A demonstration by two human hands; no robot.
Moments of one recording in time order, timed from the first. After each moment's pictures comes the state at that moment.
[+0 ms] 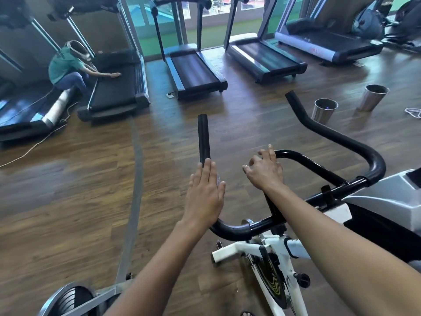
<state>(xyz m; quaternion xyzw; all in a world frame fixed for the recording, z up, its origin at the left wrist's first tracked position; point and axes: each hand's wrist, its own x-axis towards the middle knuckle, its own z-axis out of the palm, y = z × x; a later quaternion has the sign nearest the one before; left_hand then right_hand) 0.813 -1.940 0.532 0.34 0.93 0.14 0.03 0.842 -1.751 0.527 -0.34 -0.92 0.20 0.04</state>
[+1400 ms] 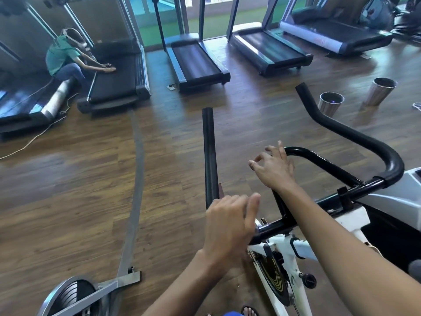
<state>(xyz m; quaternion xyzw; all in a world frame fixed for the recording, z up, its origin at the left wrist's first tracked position) 0.875 -1.944 0.542 0.37 0.86 0.36 -0.06 0.846 -1.752 0.531 -0.34 -0.91 0.24 0.03</state>
